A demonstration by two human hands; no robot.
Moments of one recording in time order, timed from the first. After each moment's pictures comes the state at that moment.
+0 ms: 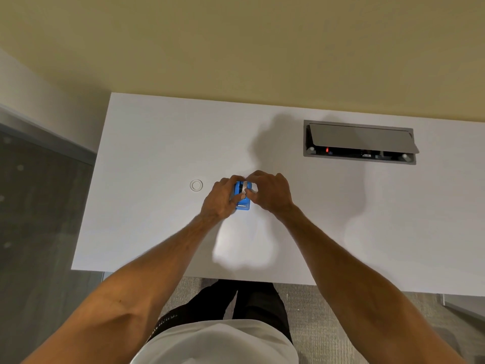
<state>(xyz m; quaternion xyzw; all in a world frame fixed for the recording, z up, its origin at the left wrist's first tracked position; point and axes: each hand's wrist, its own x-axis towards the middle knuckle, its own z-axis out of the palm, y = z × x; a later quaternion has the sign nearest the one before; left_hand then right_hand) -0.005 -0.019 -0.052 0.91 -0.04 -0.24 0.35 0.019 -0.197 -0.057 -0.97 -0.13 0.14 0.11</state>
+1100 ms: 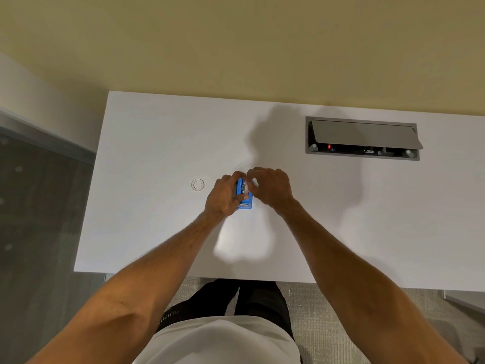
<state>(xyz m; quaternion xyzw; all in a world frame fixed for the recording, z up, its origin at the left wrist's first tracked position) 0.006 -0.023 -0.061 0.91 -0.01 -0.26 0.32 0.032 -0.191 -0.061 -0.98 -0.12 0.12 0.11</state>
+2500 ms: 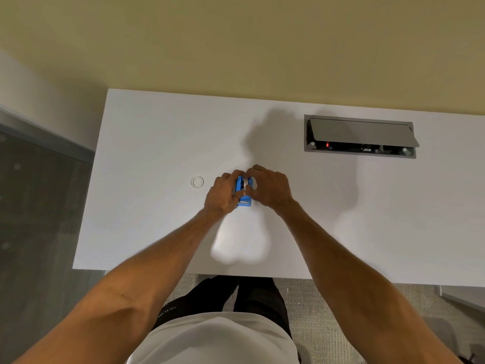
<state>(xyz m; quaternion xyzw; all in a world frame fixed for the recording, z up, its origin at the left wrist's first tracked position) 0.002 -0.019 -0.062 0.91 -0.03 -0.27 0.31 0.019 -0.190 -0.063 -0.97 -0.13 0.12 0.15</state>
